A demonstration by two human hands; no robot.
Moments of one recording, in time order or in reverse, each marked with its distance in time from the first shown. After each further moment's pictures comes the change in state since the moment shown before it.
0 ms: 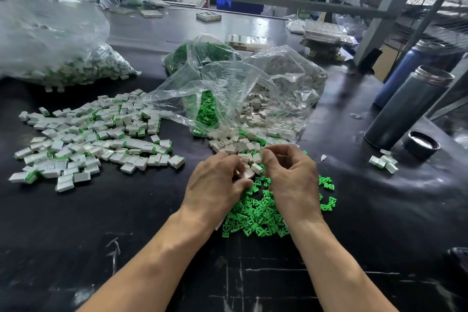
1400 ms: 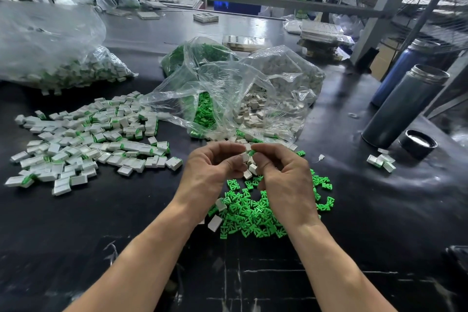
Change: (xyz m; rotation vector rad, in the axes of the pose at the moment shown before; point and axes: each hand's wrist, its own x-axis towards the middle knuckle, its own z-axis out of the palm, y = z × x) left_hand 0.010 -0.002 -0.007 -1.197 -0.033 -0.174; right_hand -0.009 -0.016 -0.001 0.087 -0.149 -0.025
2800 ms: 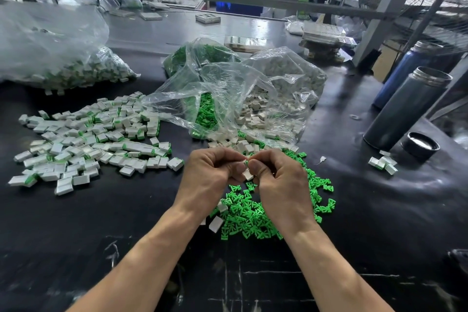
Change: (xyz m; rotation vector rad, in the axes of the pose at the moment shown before) left_hand -0.004 0.001 -0.003 0.241 0.042 0.053; right_hand -0.003 0.002 0.004 -0.253 -0.021 -0.049
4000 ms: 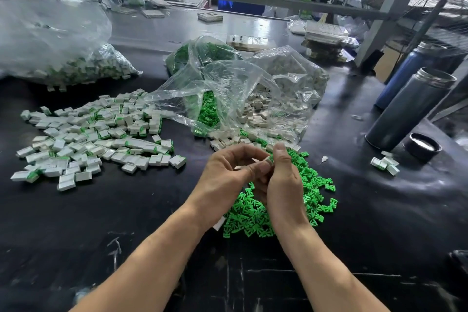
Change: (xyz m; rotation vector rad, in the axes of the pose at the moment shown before) left_hand -0.010 0.011 0.018 -0.219 -0.234 0.029; right_hand -0.006 -0.011 0.013 0.443 -0.035 0.212
